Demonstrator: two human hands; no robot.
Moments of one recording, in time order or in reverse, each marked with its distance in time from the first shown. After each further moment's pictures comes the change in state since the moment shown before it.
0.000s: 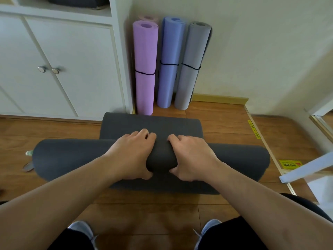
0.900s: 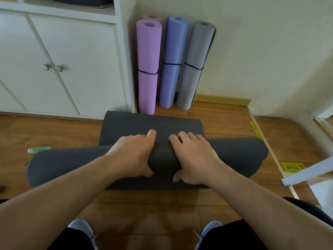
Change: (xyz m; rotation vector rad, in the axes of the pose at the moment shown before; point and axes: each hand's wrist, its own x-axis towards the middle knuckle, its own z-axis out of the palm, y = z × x) left_hand 0.006 -0.006 0.006 -0.100 -0.056 -0.063; right_hand 0.002 -0.001 0.000 -0.078 -0.085 0.004
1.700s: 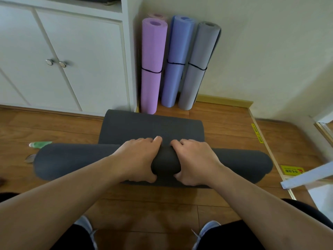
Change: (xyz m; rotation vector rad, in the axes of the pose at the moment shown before) left_hand -0.007 0.005 0.010 -0.019 -0.047 0.057; right_hand -0.003 -0.004 0.007 0.067 0.014 -0.033
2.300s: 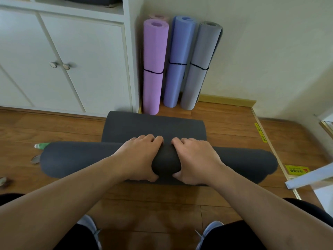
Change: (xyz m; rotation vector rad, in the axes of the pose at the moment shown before) left_hand -0.003 -0.006 0.002 0.002 0.038 0.002; right_hand 0.002 -0.005 -0.003 -0.022 0.013 0.001
